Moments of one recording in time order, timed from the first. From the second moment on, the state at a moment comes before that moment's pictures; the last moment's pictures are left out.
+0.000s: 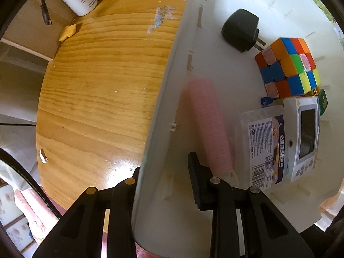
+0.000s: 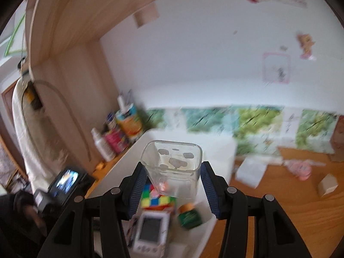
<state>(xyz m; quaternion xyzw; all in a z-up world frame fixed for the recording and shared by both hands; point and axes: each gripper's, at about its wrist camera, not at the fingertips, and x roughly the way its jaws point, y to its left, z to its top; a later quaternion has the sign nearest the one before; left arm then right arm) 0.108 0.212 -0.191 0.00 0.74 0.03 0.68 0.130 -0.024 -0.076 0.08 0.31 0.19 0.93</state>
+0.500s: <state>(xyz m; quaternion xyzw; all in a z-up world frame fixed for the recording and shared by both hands) 0.105 0.211 -0.189 0.00 0.73 0.02 0.68 0.117 -0.011 -0.100 0.03 0.38 0.16 0.91</state>
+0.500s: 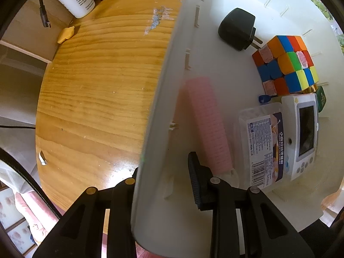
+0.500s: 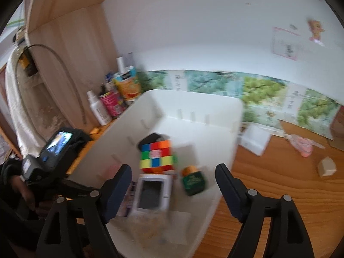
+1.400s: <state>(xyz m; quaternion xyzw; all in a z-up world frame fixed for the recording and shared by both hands) 0.114 0.212 -0.196 -0.01 0.75 0.05 0.66 0.155 -0.269 -0.100 0.06 0.33 -0.17 0.93</state>
